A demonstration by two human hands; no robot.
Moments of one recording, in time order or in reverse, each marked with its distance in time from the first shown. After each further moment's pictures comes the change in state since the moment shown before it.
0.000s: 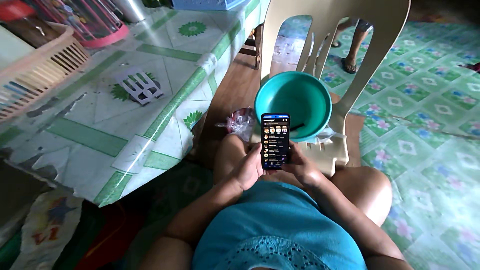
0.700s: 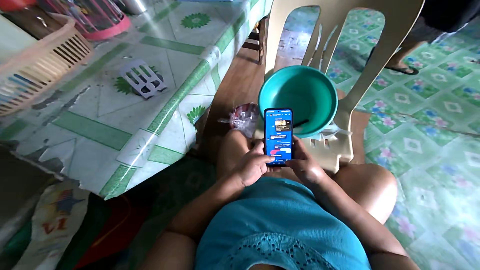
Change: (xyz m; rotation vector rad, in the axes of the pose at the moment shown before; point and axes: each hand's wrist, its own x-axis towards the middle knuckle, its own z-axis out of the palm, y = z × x) left_hand -0.004 0.002 0.002 -0.042 0.075 -0.055; right_hand 0.001 0.004 0.011 0.103 0.109 -0.003
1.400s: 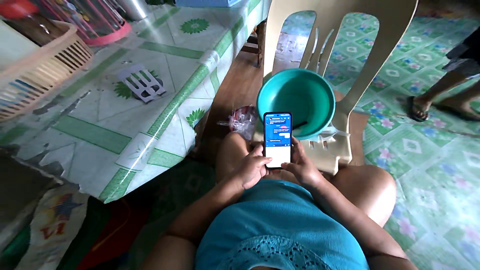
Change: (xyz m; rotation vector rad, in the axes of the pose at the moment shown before) left_hand 0.002 -0.002 0.003 -0.016 0.064 -0.023; right_hand 0.000 0.004 -0.001 -0.134 0.025 0.001
